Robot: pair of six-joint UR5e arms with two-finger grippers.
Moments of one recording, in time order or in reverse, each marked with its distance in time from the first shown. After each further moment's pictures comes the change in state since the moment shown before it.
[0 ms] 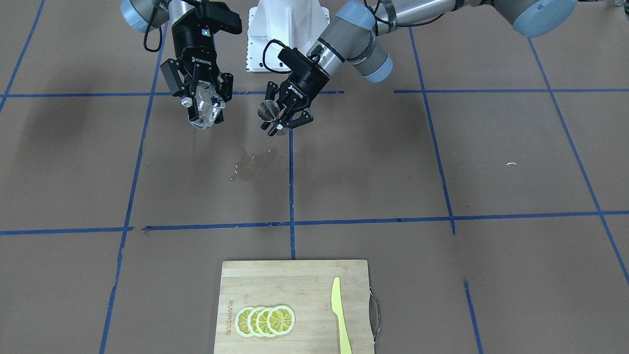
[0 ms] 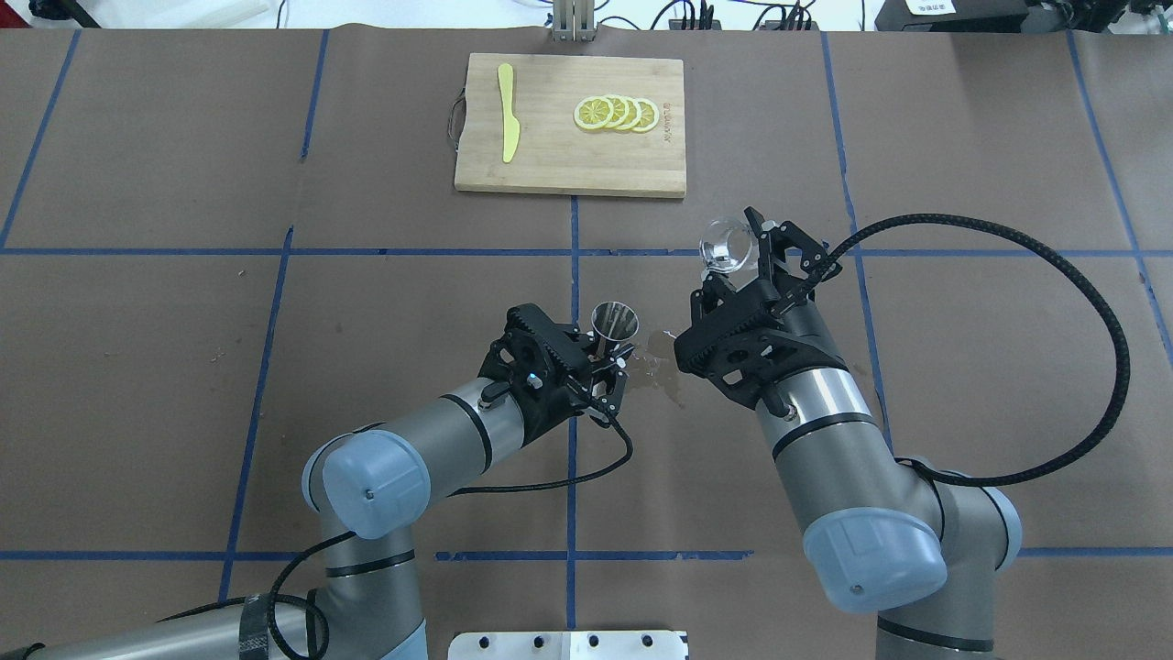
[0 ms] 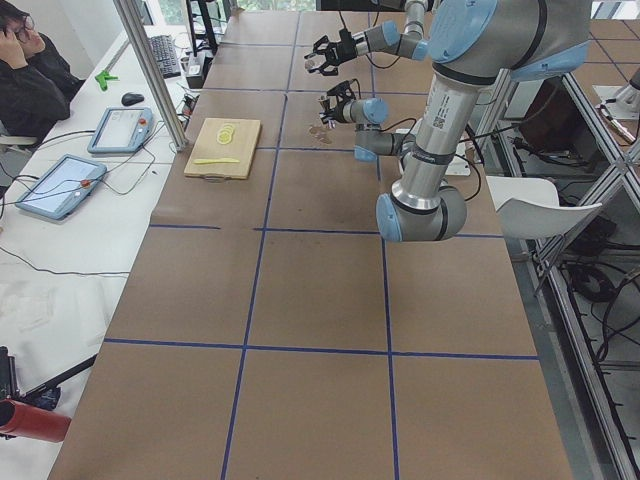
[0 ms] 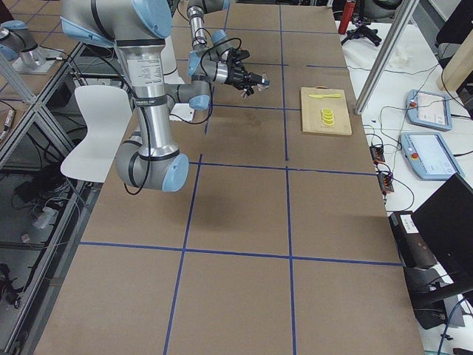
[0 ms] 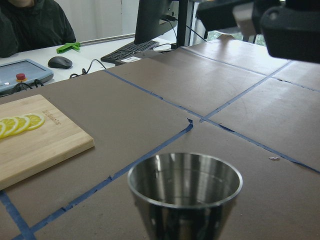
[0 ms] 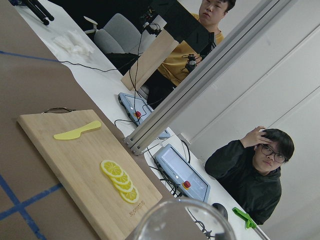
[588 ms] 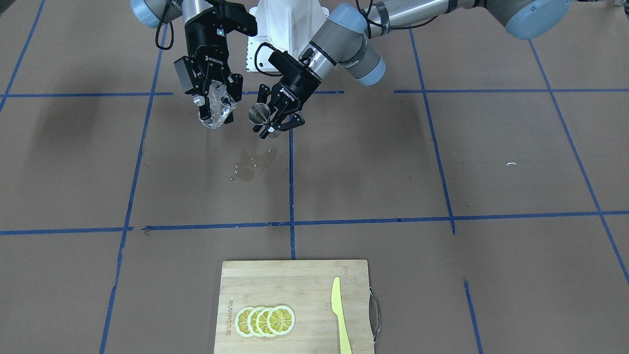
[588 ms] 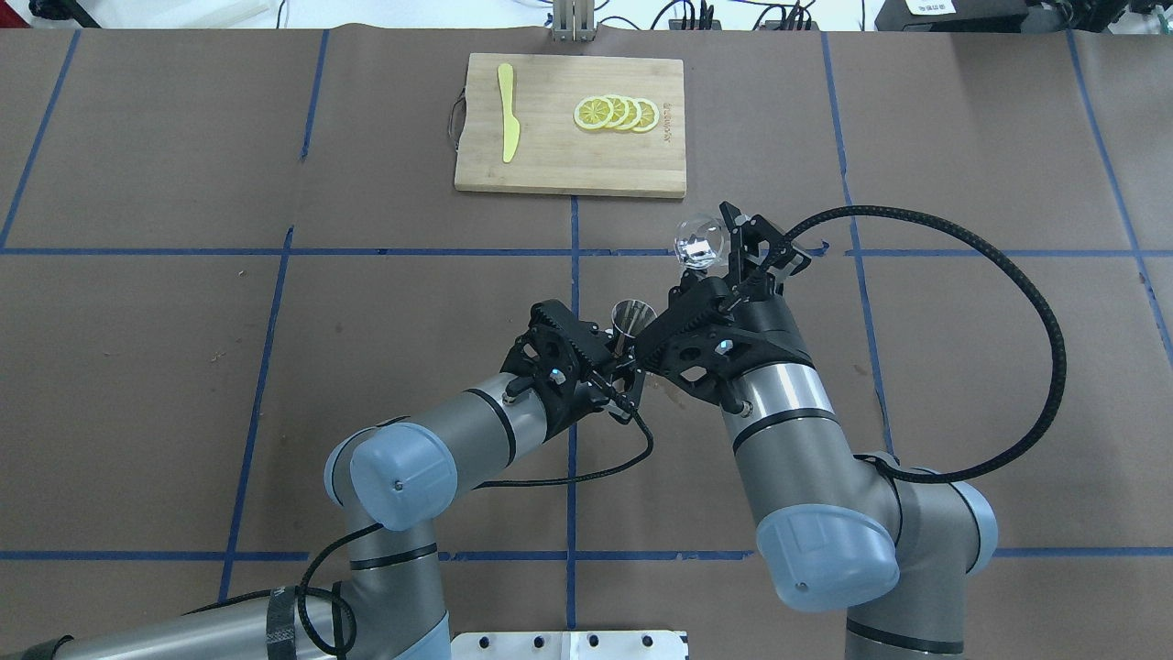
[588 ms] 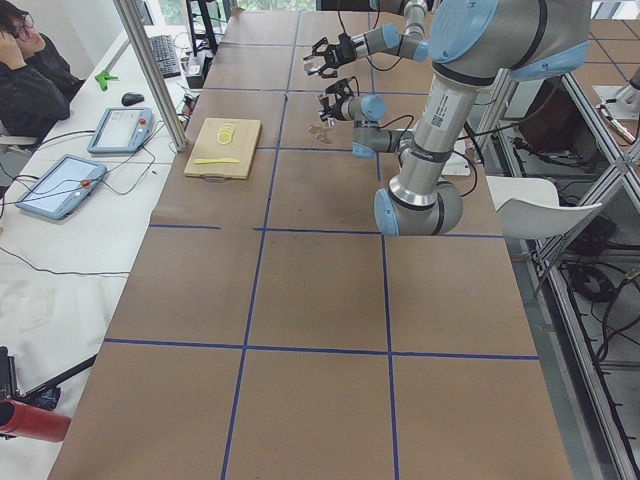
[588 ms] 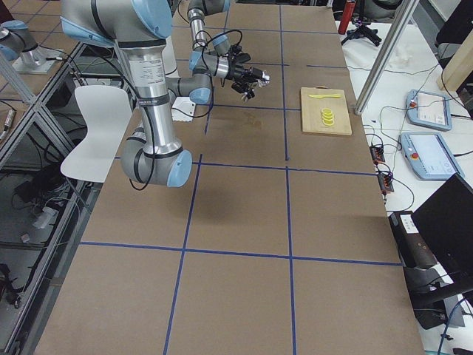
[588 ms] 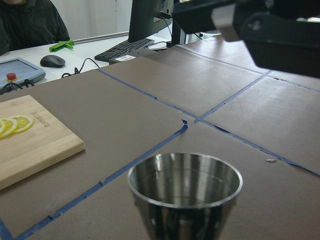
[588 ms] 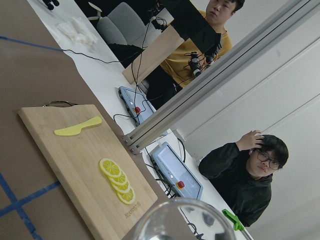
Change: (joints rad) left arm -0.001 -0.049 0.050 0.002 -0.006 0.002; right arm -0.004 0.080 -0.003 -0.150 -0.021 -0.021
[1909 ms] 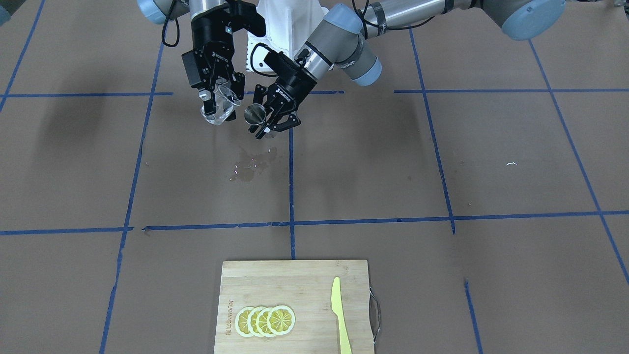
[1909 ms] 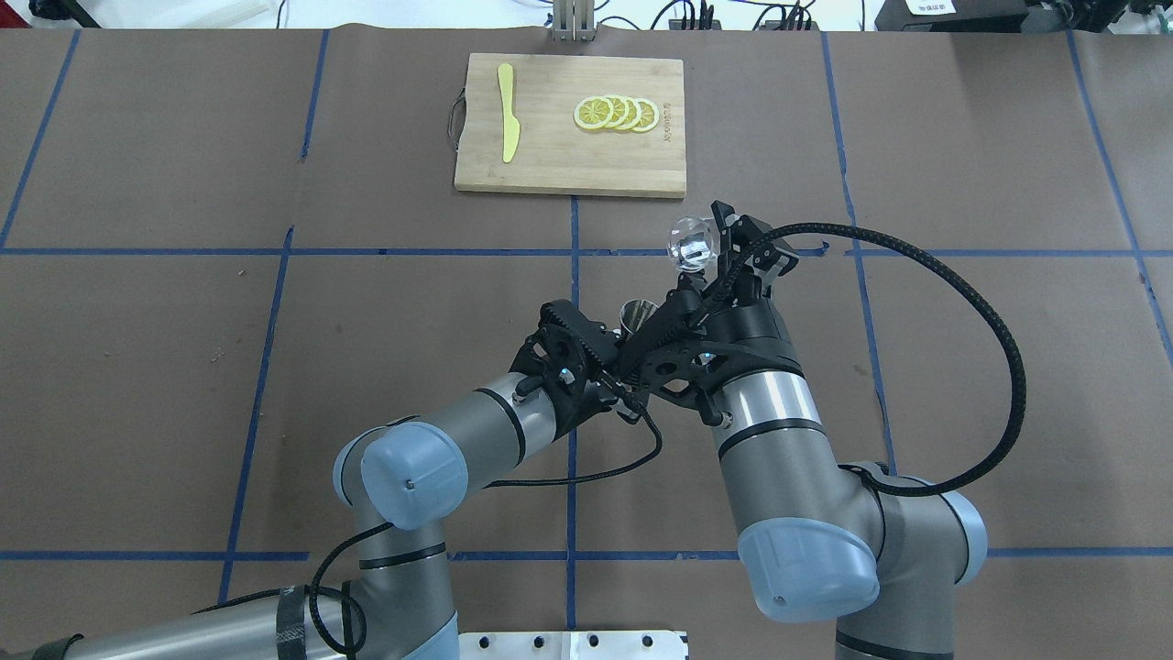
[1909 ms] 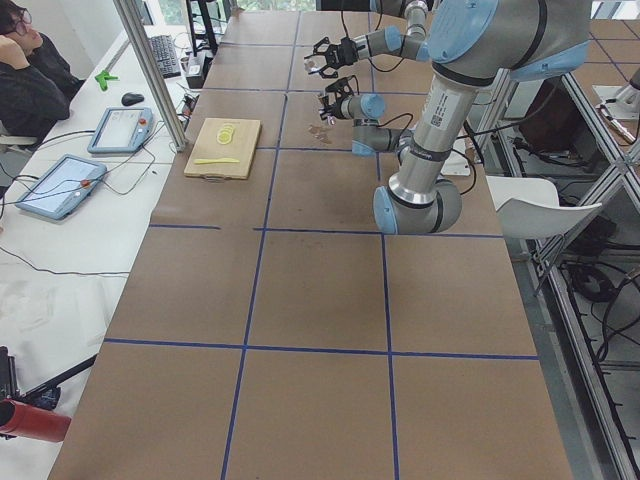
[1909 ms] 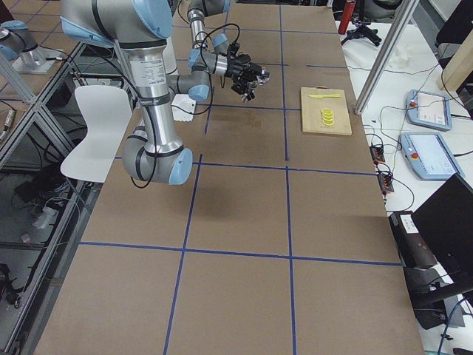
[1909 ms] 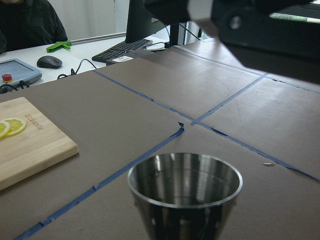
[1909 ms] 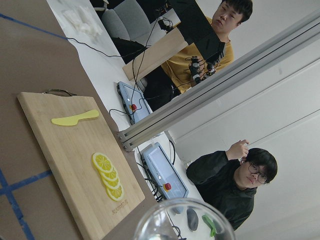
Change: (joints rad) left arm 0.002 -0.014 0.014 0.001 0.000 0.000; right arm -0.021 0.011 -0.001 -0.024 -0.055 -0.115
